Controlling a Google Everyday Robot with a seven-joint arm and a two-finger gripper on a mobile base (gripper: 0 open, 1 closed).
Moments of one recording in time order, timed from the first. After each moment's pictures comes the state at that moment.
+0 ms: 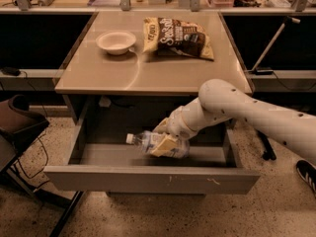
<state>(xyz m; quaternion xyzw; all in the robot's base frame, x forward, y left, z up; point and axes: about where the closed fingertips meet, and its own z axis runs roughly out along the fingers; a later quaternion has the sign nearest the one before) 0.552 -0.004 0.663 -0.63 0.69 0.23 0.27</state>
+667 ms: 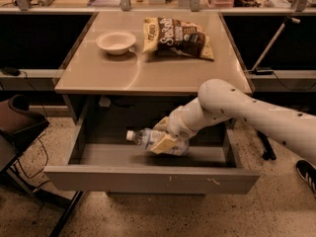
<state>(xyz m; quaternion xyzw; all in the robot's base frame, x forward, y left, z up) 0.552 -0.004 0.663 -0.63 0.69 0.23 0.27</state>
